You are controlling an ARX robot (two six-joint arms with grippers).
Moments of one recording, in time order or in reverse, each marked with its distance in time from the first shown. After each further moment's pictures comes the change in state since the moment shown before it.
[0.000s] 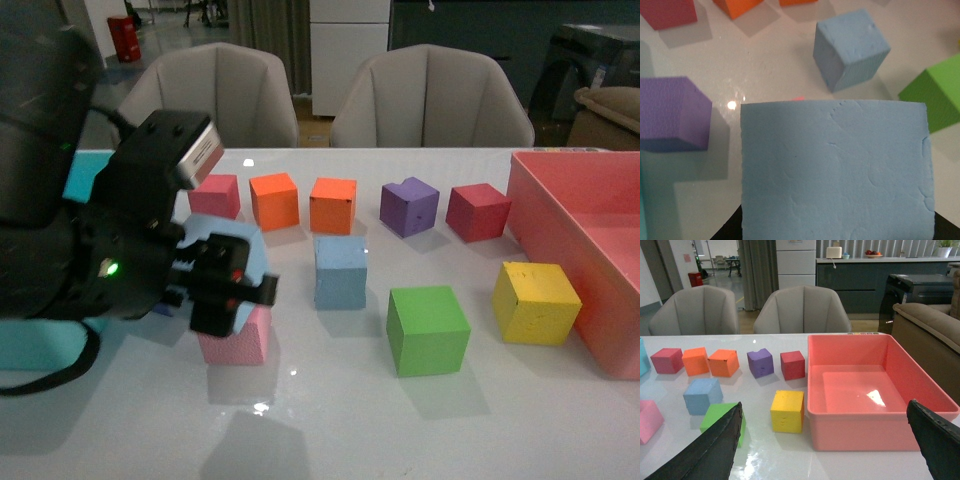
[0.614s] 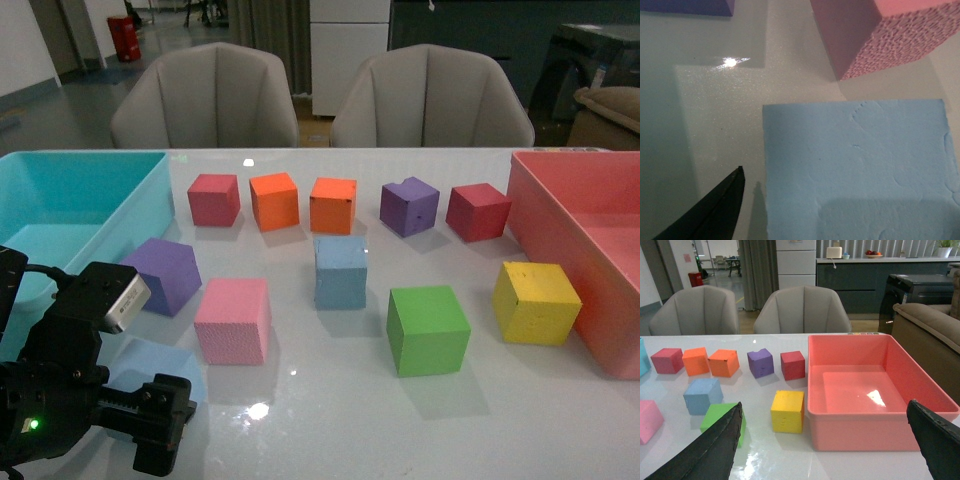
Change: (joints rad) left arm 0.192 0.211 -0.212 0.266 0.106 0.071; right arm 0.000 0.000 0.000 0.000 0.000 0.000
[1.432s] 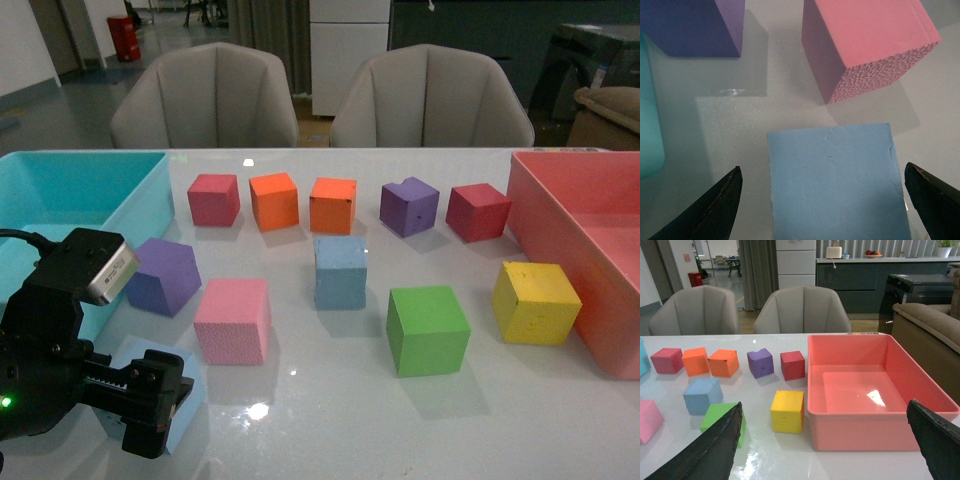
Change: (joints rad) left arm 0.003 -0.115 -0.018 -0.041 0.014 0.032; right arm 0.000 0.000 0.000 0.000 0.000 0.000
